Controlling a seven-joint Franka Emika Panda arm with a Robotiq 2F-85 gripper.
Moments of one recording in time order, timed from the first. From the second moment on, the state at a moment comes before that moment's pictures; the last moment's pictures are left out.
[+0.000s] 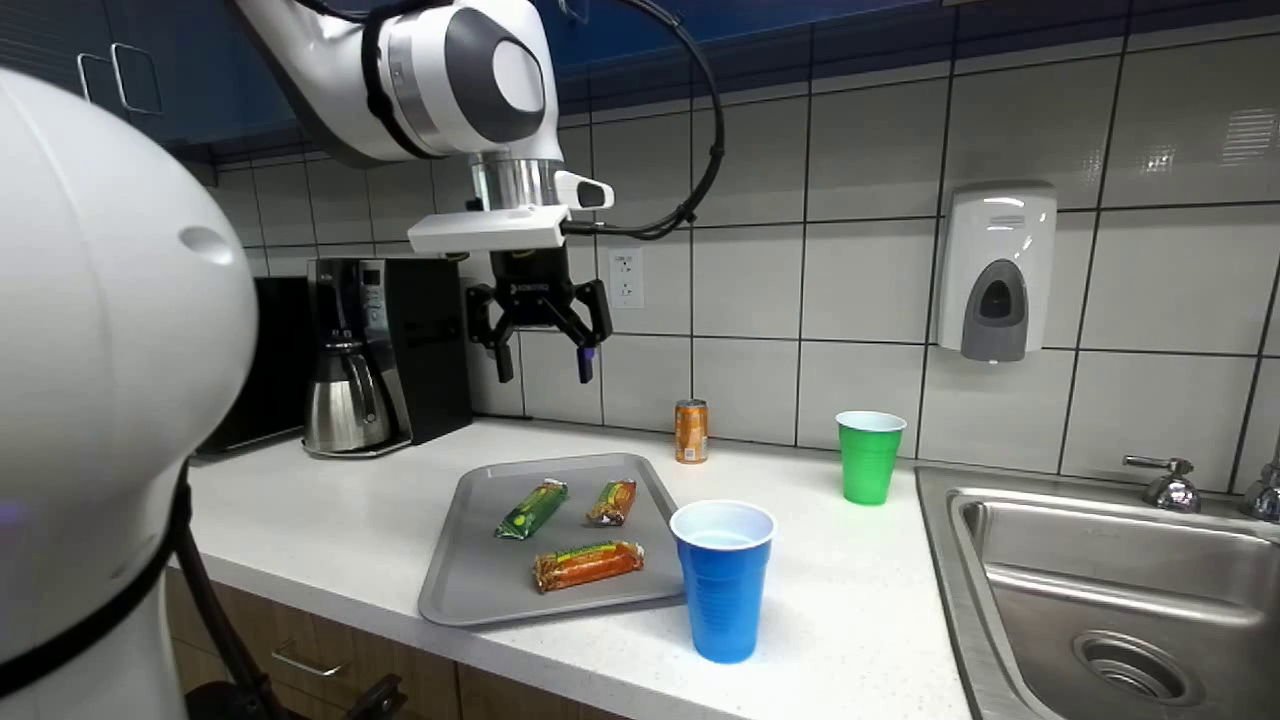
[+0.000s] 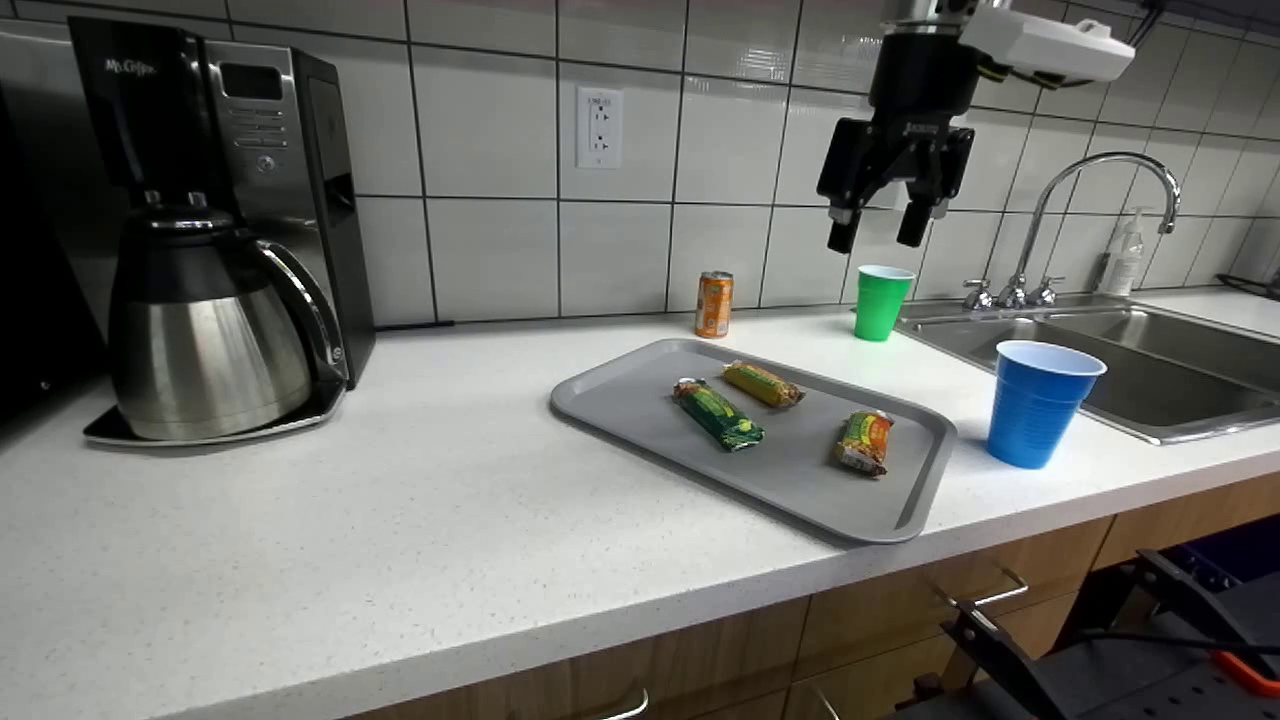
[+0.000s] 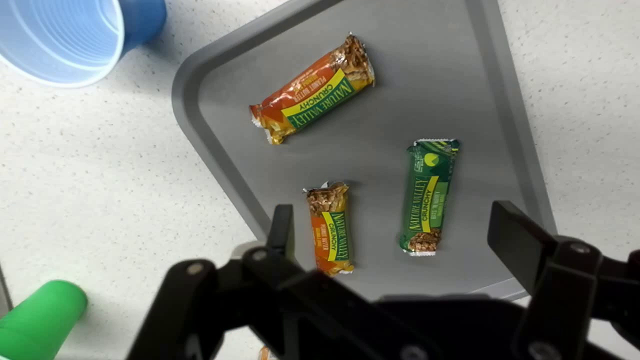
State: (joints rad) arm 0.08 -0.39 0.03 -2.65 -0.03 2.38 -0.10
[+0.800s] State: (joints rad) arm 0.05 -0.19 0.00 -2.65 -0.03 2.59 -0.10
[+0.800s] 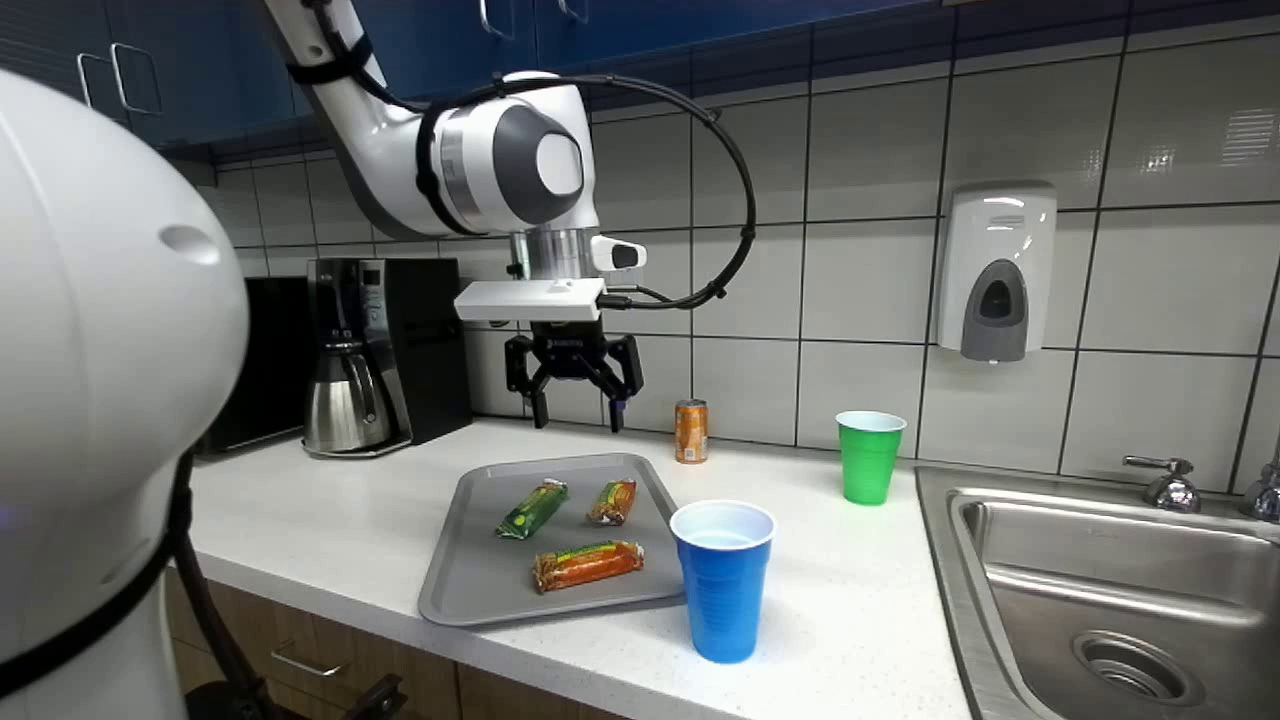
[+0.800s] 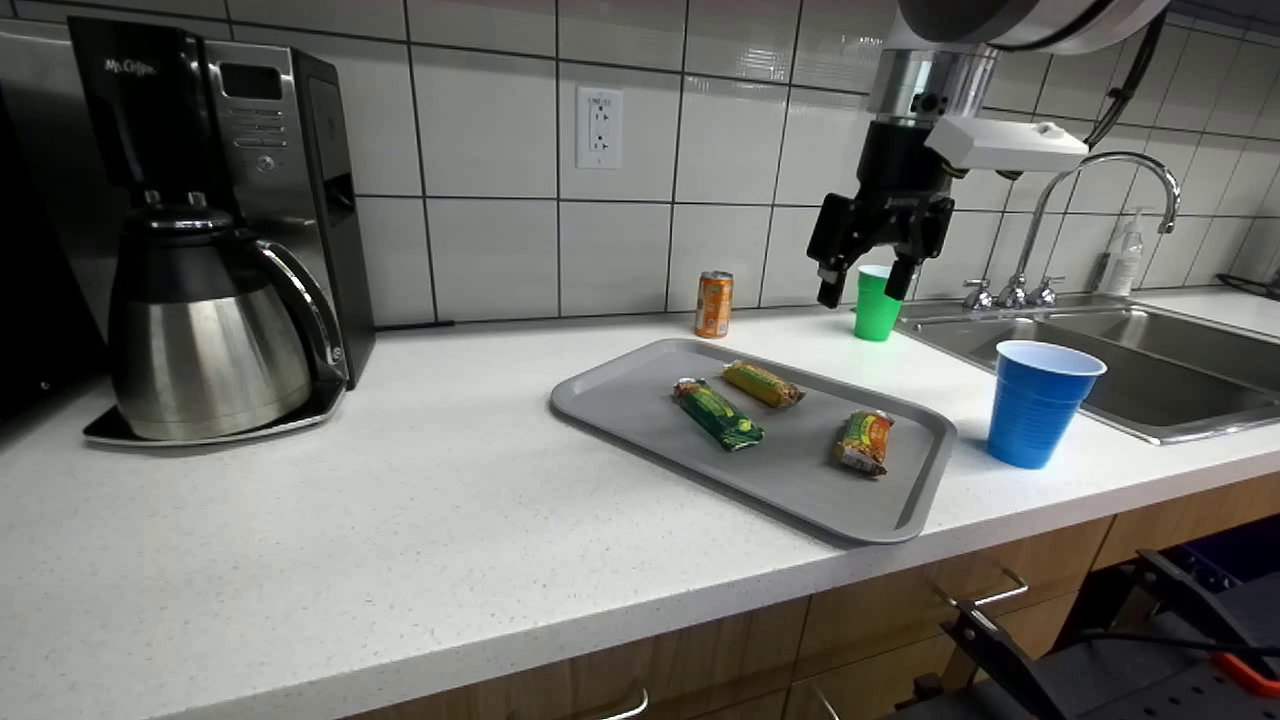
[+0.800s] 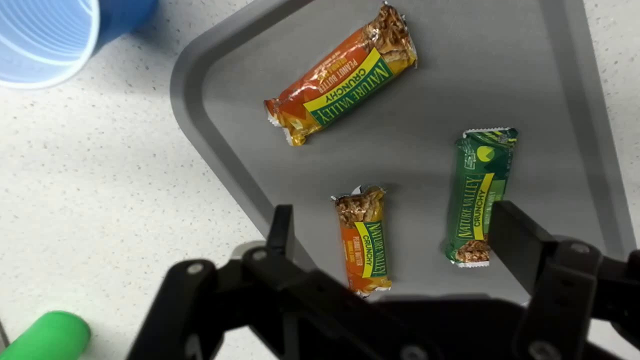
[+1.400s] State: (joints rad) arm 0.05 0.03 0.00 -2.53 -0.05 2.66 -0.09
